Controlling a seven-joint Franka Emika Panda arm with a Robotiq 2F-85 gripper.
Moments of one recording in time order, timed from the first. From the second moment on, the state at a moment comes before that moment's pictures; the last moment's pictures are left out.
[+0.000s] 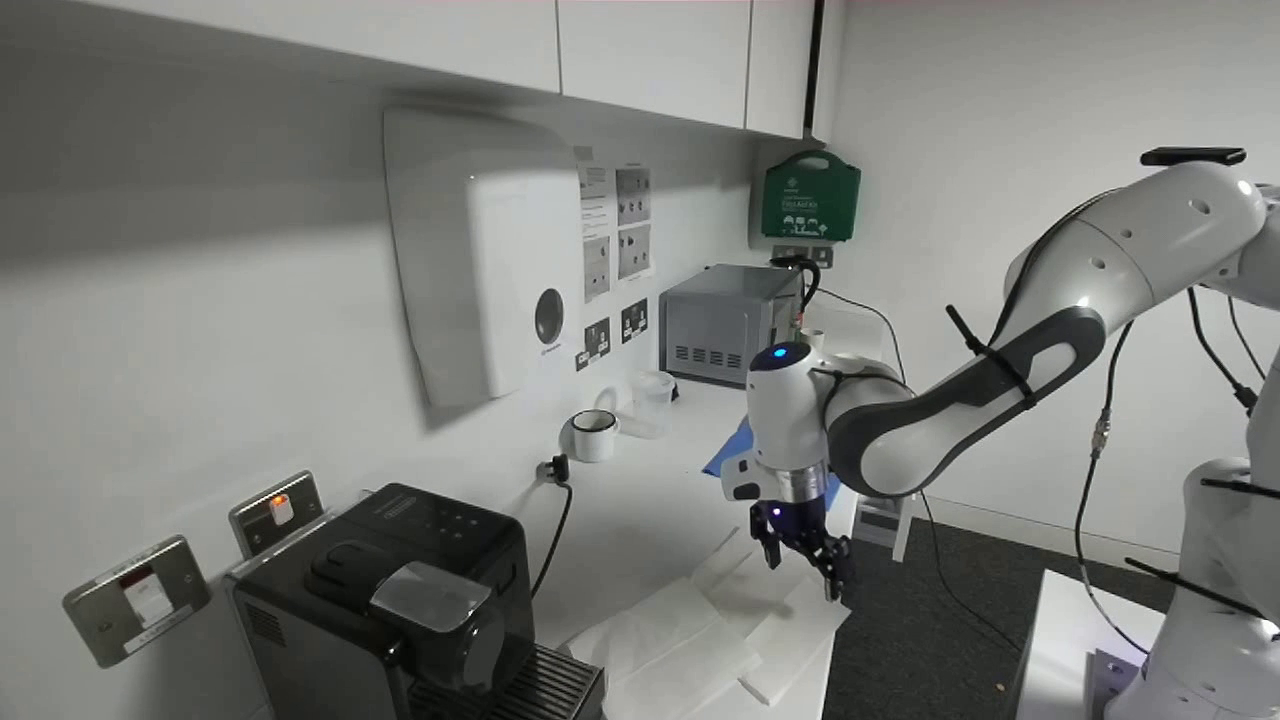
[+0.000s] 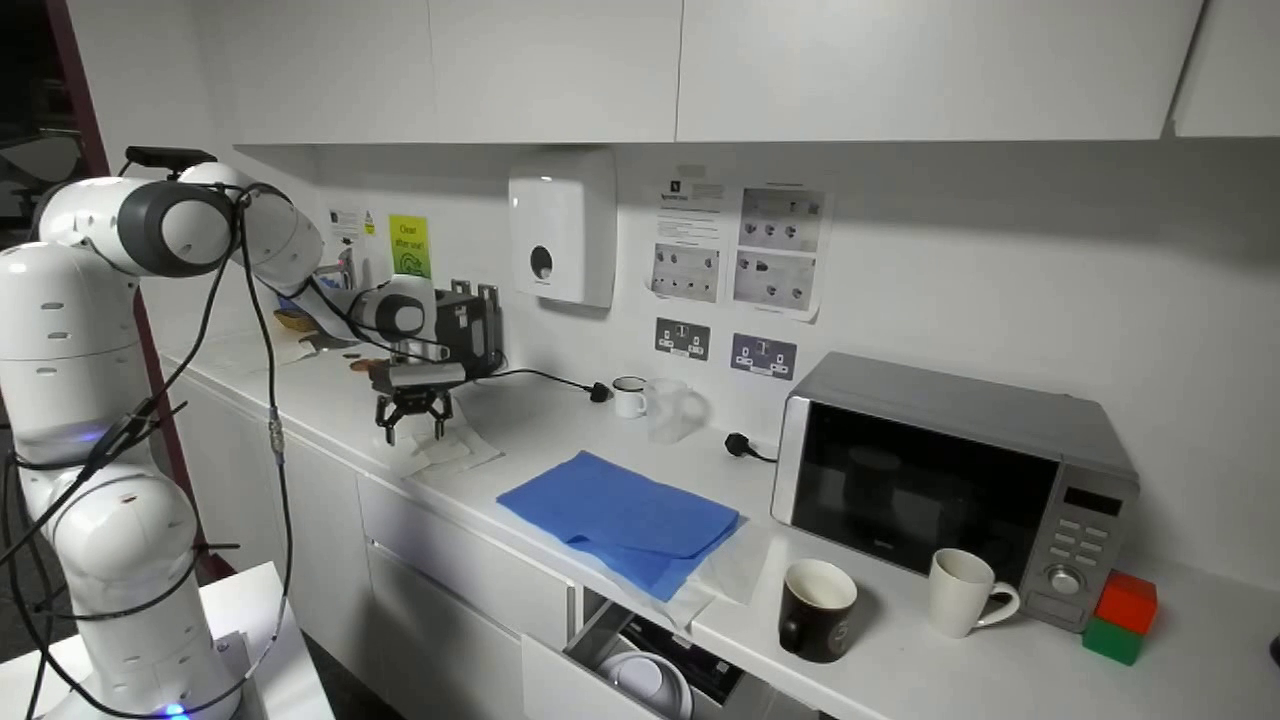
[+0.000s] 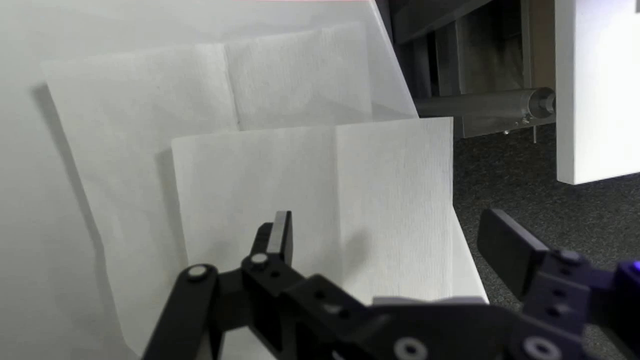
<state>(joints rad) 0.26 0.04 0.24 -2.23 -0.08 2.12 -0.88</state>
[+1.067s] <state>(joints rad) 0.26 0.06 0.24 -2.21 -0.07 2.12 -0.87</state>
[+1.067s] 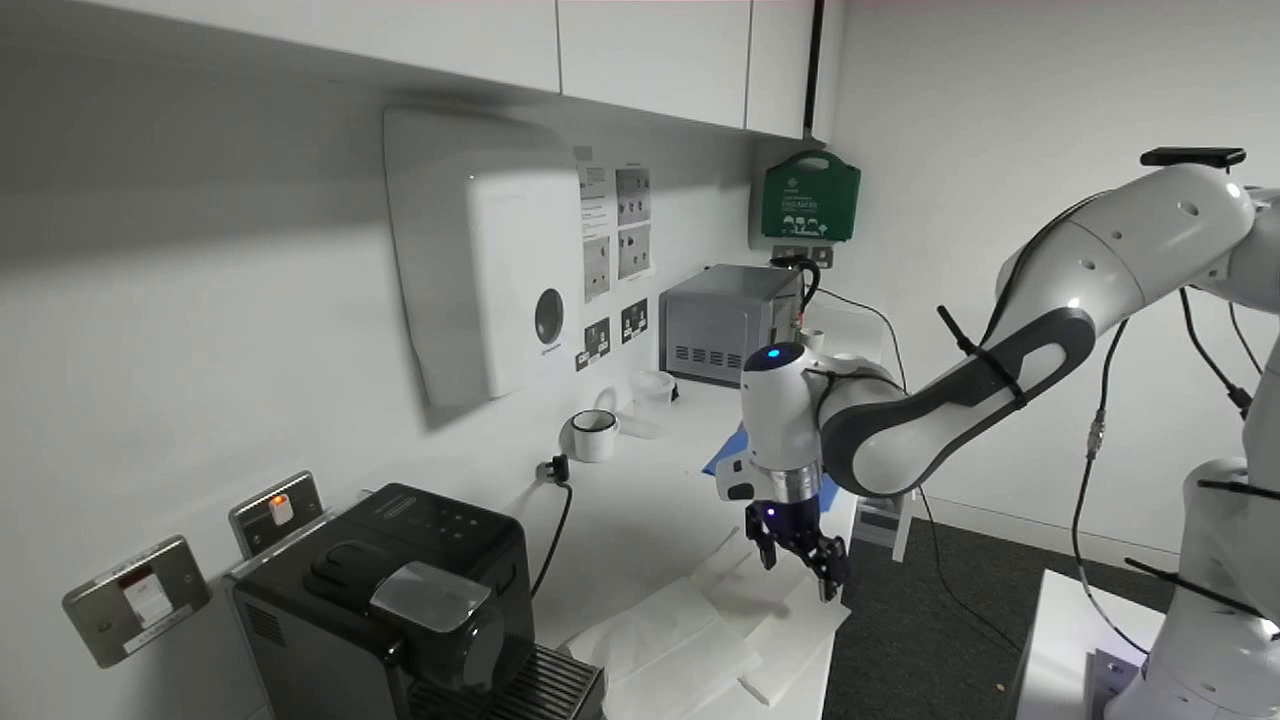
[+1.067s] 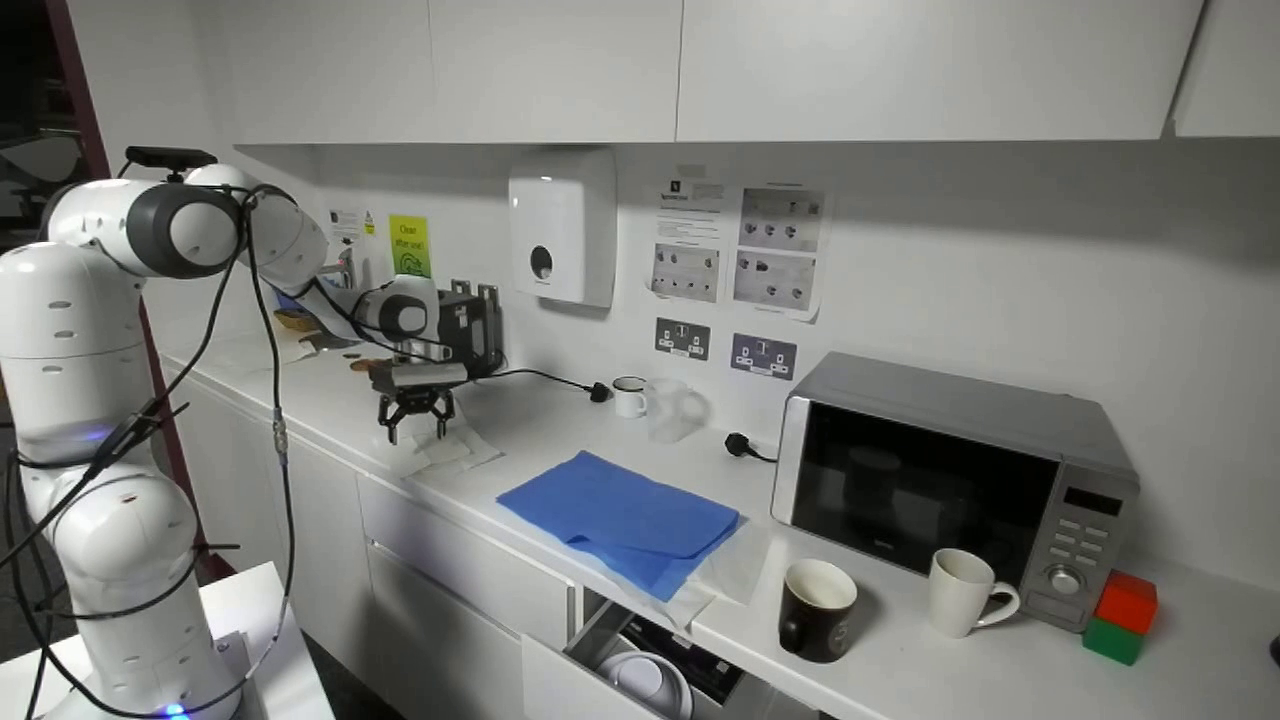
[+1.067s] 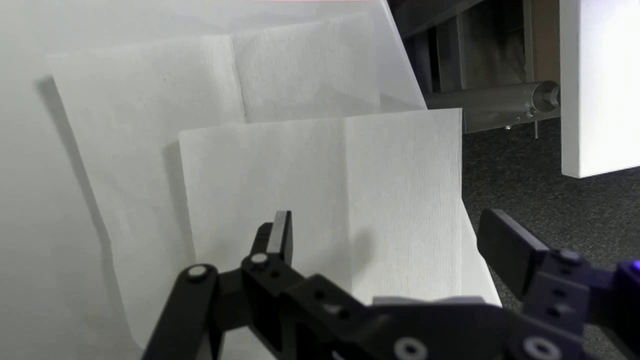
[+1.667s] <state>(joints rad) 0.25 0.15 0.24 -2.18 -0.07 2.12 -0.88</state>
